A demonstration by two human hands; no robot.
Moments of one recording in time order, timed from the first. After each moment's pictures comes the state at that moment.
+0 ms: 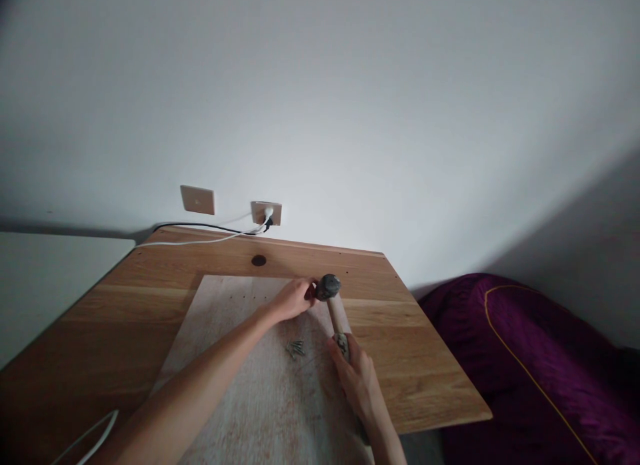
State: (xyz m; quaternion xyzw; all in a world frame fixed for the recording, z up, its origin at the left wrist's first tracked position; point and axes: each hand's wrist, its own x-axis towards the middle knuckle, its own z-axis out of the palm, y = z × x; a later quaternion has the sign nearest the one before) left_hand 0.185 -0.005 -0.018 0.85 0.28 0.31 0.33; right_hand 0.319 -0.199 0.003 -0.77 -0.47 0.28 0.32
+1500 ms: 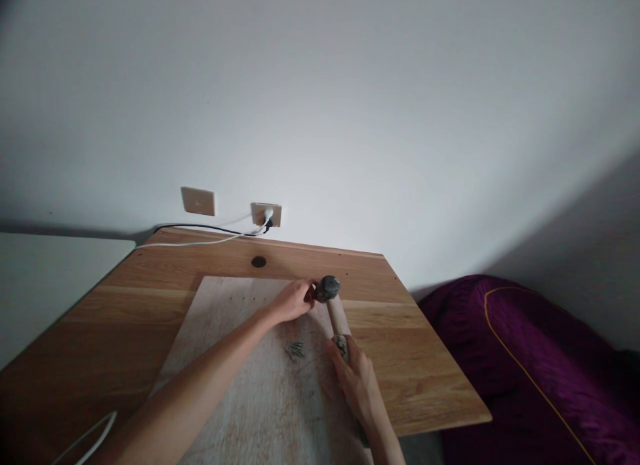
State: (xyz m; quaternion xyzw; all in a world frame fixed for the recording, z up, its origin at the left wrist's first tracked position) left_hand 0.185 -0.007 -0.016 0.86 0.28 0.29 0.32; right_hand 0.320 -0.199 0.002 -0.77 -0.47 0.28 0.33
